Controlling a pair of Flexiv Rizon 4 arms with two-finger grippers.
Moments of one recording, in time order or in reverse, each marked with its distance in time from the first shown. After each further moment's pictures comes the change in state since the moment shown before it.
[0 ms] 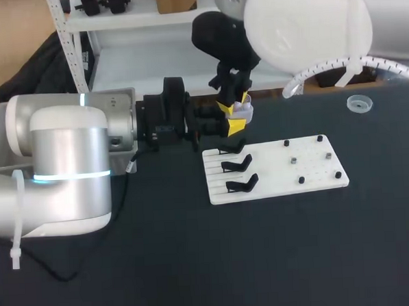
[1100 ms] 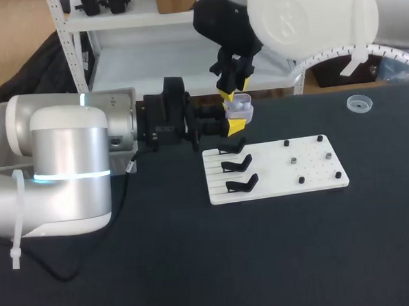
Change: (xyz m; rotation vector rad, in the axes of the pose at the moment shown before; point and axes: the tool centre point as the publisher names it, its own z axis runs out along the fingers) left arm 0.000 0.000 0.000 0.000 0.000 0.000; right arm -0.008 -0.011 -0.022 0.024 -0.031 0.021
